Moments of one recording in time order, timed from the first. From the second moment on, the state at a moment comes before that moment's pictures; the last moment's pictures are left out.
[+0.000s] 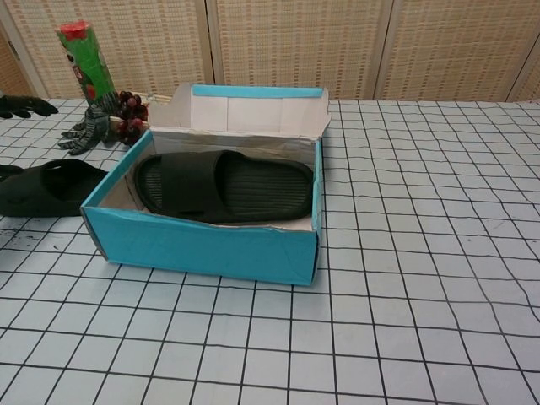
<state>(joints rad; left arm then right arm) -0.66 -1.16 -0.11 -1.53 0.98 0.88 0.09 0.04 -0.97 -0.03 -1.82 -1.80 1.63 0.01</state>
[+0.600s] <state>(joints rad) -0.65 -1.31 -0.09 -1.28 0.88 0.76 0.11 0.04 -0.98 -0.02 -1.81 -1.78 1.60 0.00</state>
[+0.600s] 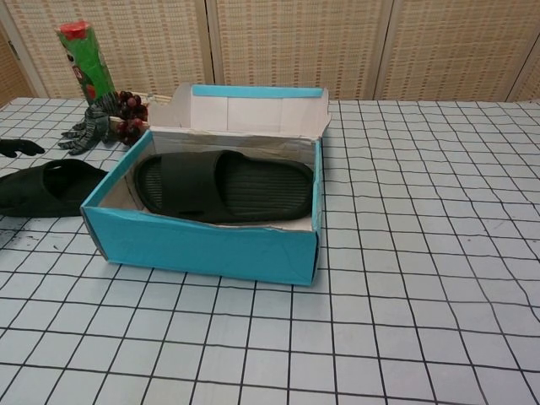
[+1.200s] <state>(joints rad) -0.67 -1.44 -0.11 -1.10 0.90 0.66 0.05 0.04 -0.99 -0.02 -1.79 -1.76 1.59 0.02</state>
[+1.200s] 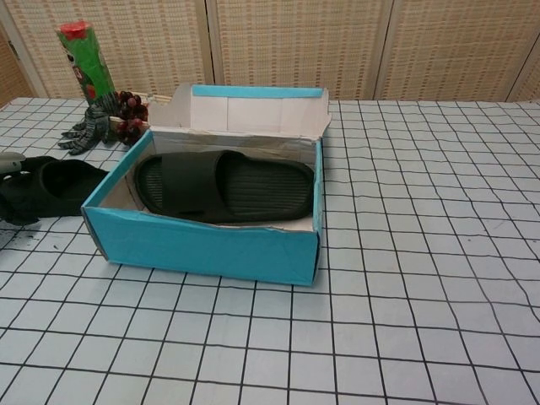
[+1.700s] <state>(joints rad) -0.62 -1.51 -0.13 -1.02 1.01 0.79 0.01 0.04 -1.00 -0.02 -1.78 -1.75 1.58 0.02</state>
